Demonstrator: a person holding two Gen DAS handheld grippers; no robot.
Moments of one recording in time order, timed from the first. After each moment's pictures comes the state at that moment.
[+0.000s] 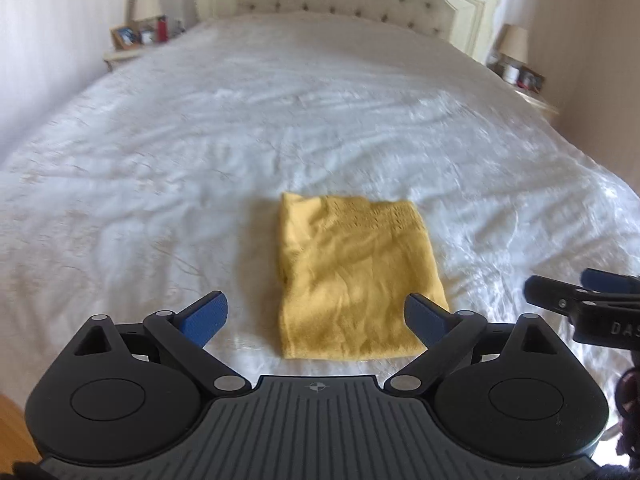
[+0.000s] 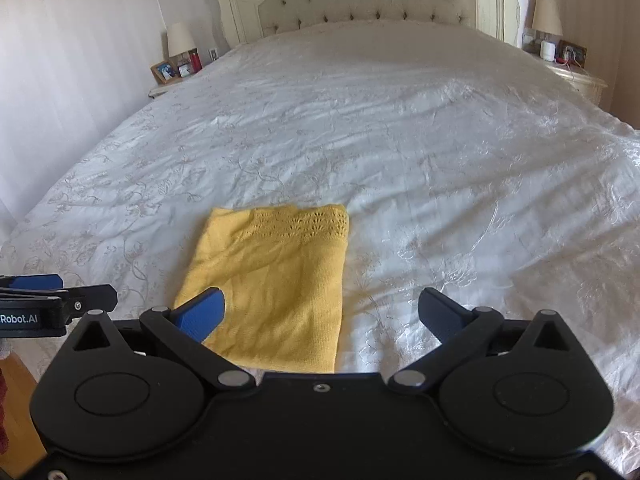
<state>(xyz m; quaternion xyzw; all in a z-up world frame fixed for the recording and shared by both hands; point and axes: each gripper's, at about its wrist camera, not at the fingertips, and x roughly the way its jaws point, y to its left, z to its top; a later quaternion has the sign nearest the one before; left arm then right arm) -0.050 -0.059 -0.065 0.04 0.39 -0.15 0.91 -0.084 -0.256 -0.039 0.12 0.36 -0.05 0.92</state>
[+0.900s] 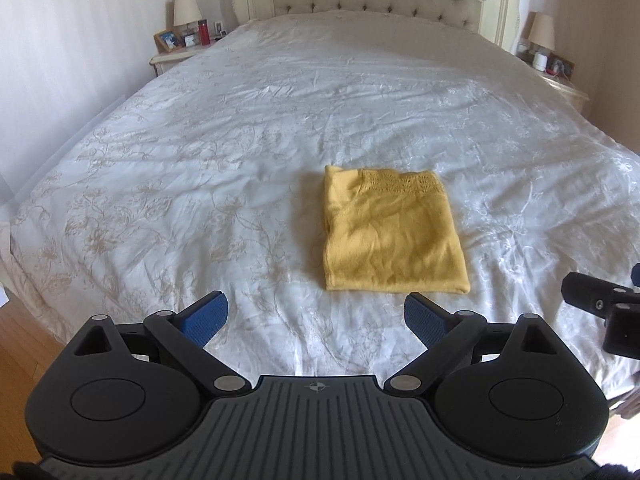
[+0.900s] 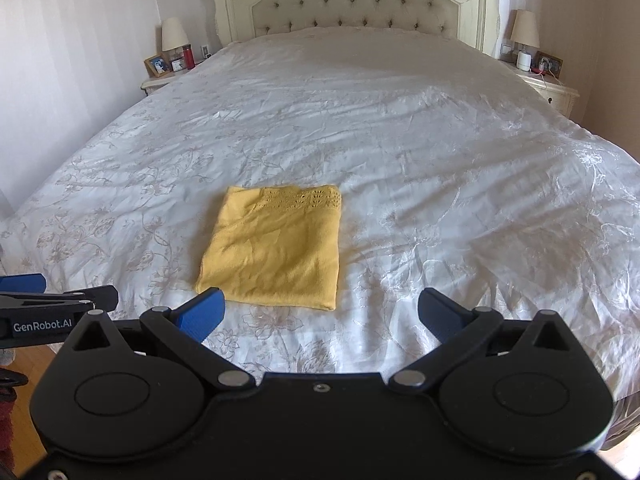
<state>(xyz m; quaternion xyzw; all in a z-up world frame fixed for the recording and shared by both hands) -0.131 -0.042 -0.044 0.08 0.40 -0.09 0.91 -0.166 -0.216 0.000 0.09 0.37 -0.08 0.92</state>
